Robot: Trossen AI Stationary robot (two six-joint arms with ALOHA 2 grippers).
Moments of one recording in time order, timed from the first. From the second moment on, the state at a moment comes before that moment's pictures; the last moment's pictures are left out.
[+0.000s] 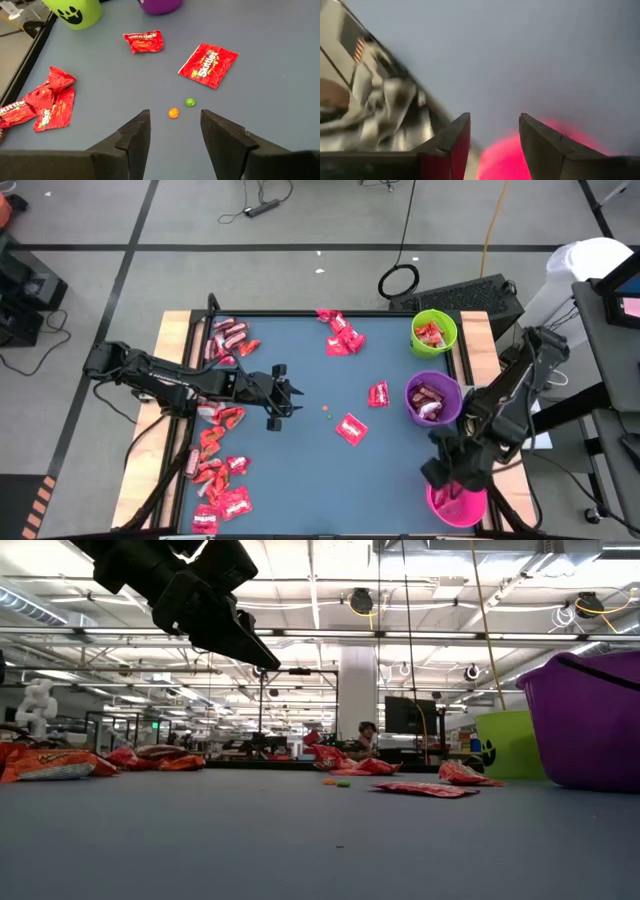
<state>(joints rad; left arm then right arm) -0.07 1.32 0.69 0.04 -0.11 0.19 0.92 1.19 1.04 -0.95 0.23 1.83</state>
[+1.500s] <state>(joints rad) -0.07 1.32 0.69 0.10 -0.11 0.19 -0.17 1.66 1.04 -0.83 0.15 -0.04</state>
